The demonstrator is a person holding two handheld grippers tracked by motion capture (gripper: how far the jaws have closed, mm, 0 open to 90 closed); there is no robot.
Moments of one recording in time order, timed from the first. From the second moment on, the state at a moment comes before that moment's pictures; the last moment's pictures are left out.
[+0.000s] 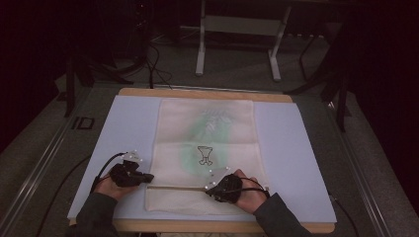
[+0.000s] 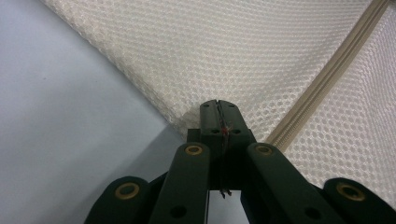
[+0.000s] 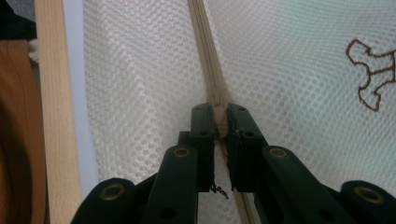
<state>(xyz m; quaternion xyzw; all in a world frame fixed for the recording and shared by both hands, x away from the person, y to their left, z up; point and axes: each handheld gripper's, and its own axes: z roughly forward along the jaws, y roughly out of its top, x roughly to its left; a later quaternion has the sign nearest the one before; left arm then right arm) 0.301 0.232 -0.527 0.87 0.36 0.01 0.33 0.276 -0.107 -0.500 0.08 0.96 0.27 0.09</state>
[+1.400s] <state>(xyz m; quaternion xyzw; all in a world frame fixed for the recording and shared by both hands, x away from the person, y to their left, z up) 0.301 0.232 -0.527 0.87 0.36 0.01 0.33 0.281 -0.141 -0.494 0.11 0.95 0.26 0.10</state>
